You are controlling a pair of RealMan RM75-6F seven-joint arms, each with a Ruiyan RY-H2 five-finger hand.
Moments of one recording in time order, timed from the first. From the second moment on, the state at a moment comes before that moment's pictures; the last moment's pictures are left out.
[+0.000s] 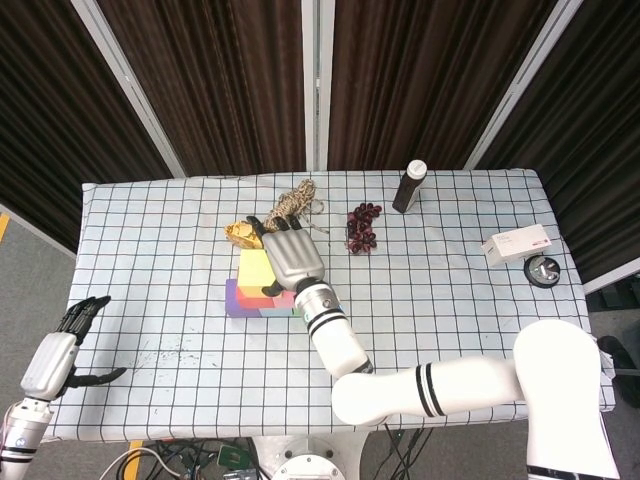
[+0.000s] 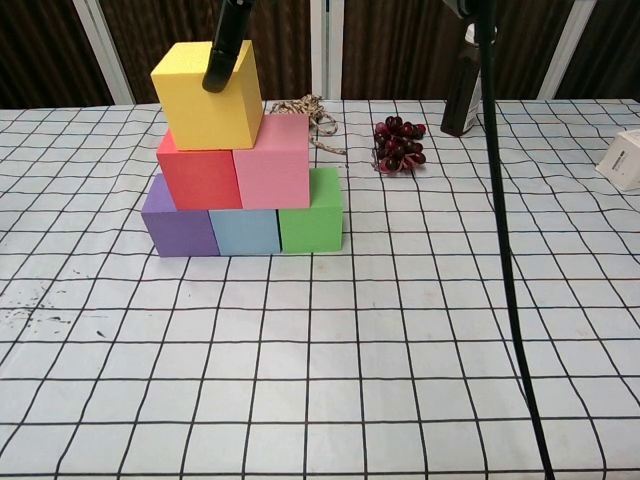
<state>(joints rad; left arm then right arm) -0.13 -1.23 0.06 -1.41 1.63 1.49 -0.50 1.44 -1.57 0.51 -1.78 -0.06 1.20 -0.79</state>
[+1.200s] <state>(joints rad) -0.13 -1.24 0.06 -1.41 1.63 1.49 -0.50 1.44 -1.57 0.50 -1.76 -0.05 1.17 -0.80</state>
